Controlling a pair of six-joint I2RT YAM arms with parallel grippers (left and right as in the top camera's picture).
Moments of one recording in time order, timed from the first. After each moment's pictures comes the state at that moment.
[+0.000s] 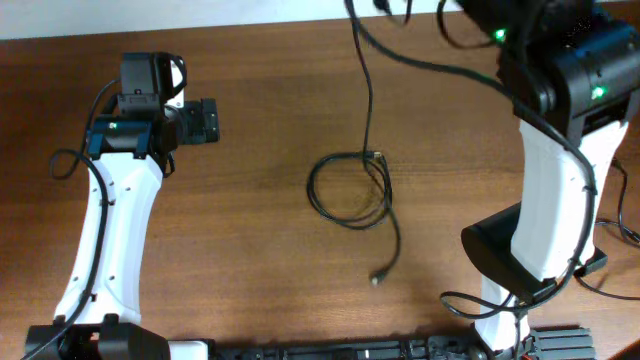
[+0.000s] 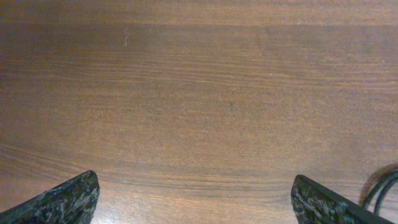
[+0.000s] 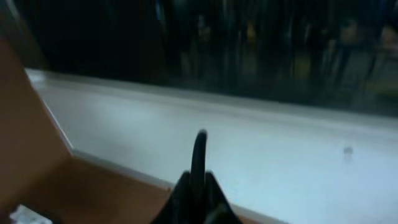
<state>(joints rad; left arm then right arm) -0.04 1.55 1.44 -0.85 -0.15 -0.02 0.38 2.07 3.13 -1.08 -0.05 0.09</state>
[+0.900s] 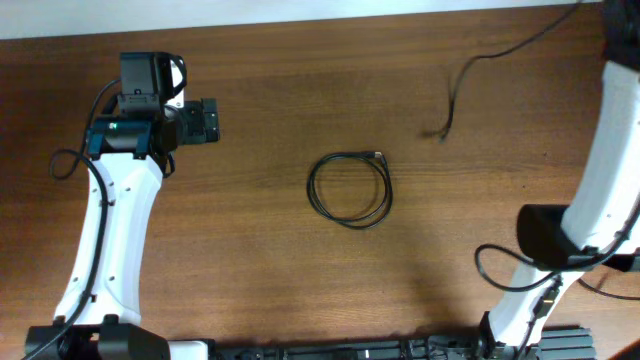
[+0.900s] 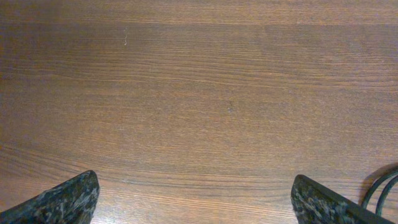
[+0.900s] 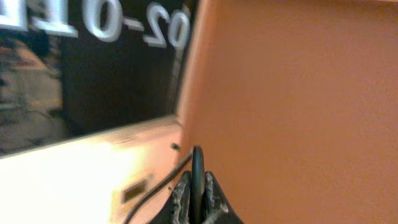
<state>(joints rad) -0.04 1.55 1.44 -0.85 -0.15 -0.02 -0.09 2.04 2.87 -0.76 0.82 -0.27</state>
